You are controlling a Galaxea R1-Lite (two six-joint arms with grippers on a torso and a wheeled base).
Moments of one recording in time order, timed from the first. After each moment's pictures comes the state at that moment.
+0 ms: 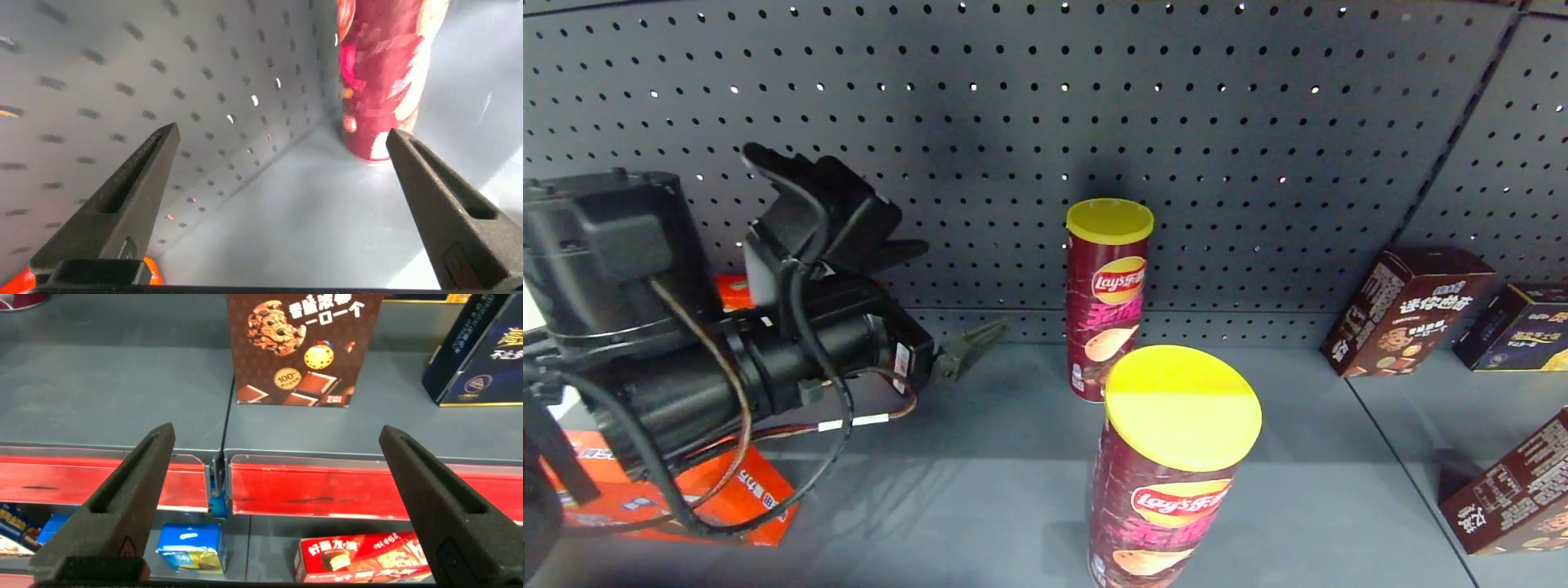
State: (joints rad) left arm -0.53 1.47 -0.77 -0.64 -0.09 0.34; right arm 0.00 0.00 0.00 0.00 0.02 -0.01
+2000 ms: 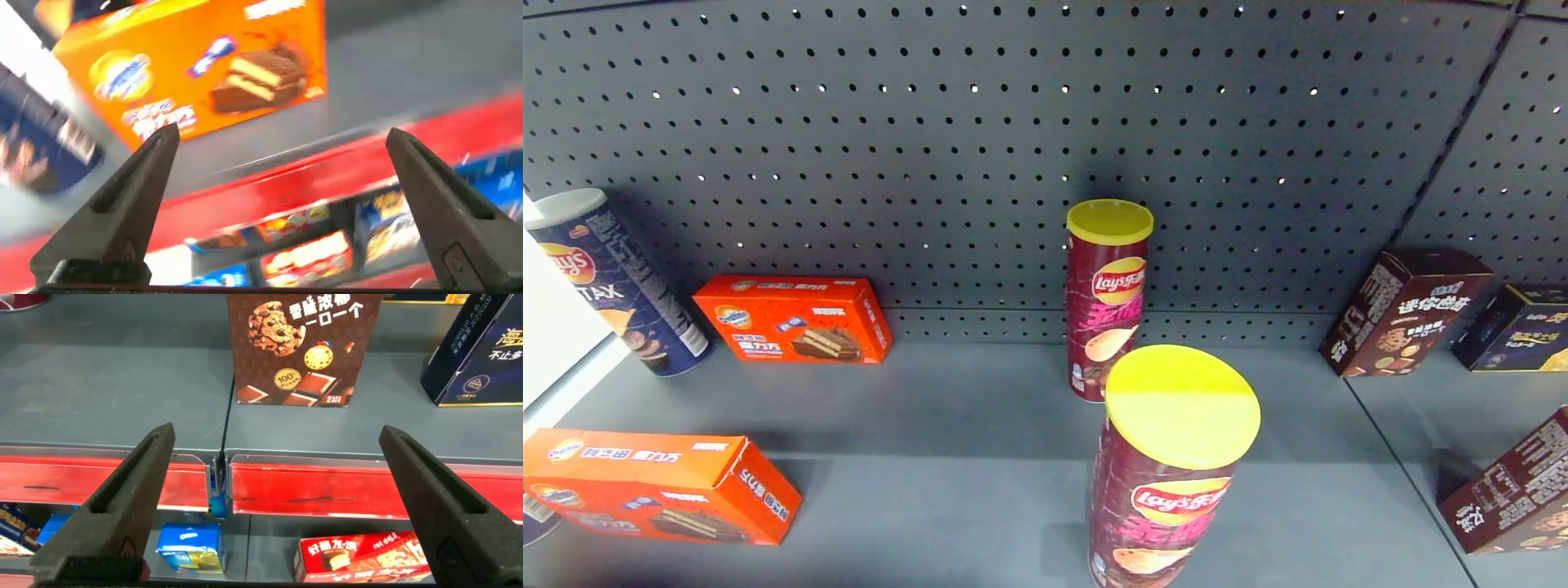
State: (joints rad) left arm -0.45 0.03 -0.01 -0.05 0.30 0.18; right arm 0.00 0.00 0.00 0.00 0.02 -0.01
